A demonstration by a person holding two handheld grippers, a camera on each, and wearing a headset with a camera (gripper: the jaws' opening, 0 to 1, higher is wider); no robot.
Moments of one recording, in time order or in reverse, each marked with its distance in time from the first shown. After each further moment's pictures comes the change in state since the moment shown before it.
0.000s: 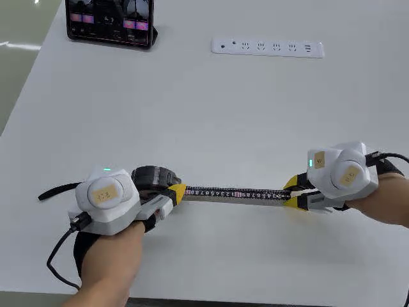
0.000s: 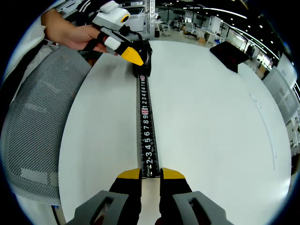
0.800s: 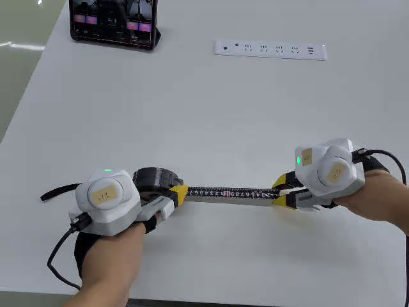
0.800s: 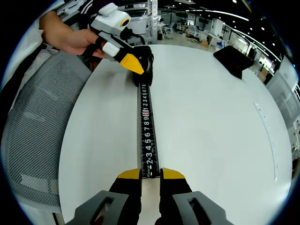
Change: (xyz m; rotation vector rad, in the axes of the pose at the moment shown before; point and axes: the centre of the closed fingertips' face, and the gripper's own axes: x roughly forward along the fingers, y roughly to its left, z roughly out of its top) left arm 0.000 0.001 0.000 -0.012 0.003 -0.012; right arm 0.013 -0.002 0.026 -0.018 -0.027 0.020
